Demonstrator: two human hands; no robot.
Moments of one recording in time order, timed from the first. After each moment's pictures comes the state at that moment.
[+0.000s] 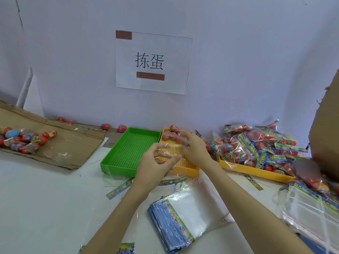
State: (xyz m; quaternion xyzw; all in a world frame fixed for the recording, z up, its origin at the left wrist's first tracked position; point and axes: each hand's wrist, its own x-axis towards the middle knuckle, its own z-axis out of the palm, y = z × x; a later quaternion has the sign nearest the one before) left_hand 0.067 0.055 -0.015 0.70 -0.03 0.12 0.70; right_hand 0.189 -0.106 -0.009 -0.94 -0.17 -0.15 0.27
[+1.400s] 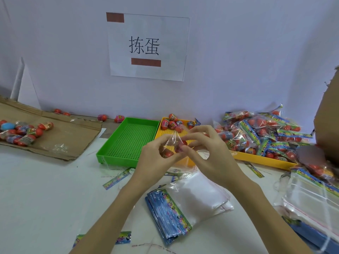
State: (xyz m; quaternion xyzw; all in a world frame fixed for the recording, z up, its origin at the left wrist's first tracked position) left_hand 0.056 0.045 -0.008 0.75 -0.15 0.16 0.62; right_hand 0.064 -0.141 0.023 -0.85 -0.30 -0.19 0.38
